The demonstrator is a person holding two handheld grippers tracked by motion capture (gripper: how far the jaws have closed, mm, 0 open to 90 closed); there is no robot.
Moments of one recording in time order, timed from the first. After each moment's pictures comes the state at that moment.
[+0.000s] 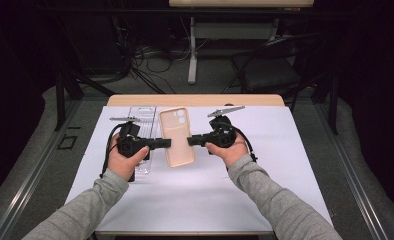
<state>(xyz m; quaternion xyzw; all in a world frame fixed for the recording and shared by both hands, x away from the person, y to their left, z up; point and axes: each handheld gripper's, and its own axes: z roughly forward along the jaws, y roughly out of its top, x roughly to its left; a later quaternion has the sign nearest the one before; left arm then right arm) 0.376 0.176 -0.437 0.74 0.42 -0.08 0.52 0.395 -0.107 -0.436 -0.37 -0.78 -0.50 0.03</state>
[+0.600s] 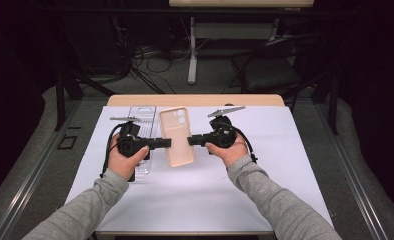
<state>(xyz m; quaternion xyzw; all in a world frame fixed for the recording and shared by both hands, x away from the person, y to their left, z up) 0.377 0.176 -0.437 0.74 0.42 -0.08 0.52 0.394 -0.107 -0.435 -0.38 -0.78 -0.50 0.02</state>
